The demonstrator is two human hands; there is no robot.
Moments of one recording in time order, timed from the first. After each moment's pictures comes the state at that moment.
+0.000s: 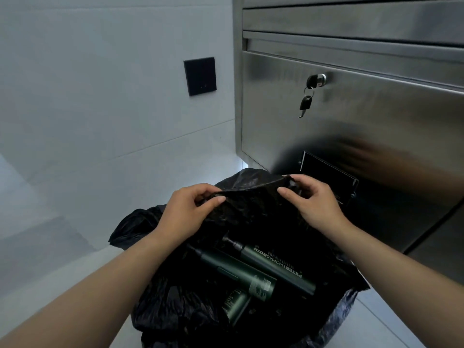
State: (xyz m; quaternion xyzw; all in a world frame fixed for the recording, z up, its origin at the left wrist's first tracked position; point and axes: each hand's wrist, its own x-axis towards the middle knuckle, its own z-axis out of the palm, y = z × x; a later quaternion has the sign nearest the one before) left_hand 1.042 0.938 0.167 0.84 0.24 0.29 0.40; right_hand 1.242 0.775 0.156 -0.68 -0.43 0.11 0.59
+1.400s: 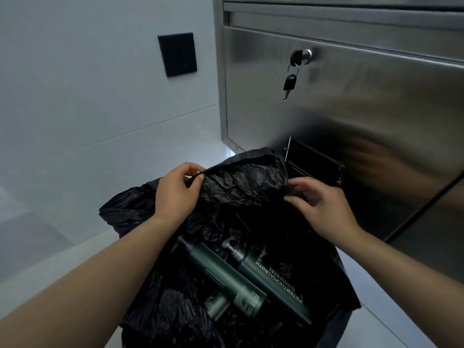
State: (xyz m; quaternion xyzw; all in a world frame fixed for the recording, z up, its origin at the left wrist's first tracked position) left_hand 1.087 0.947 0.140 0.82 0.34 0.35 0.30; right_hand 1.258 0.729 0.136 -0.76 -0.45 0.00 0.47
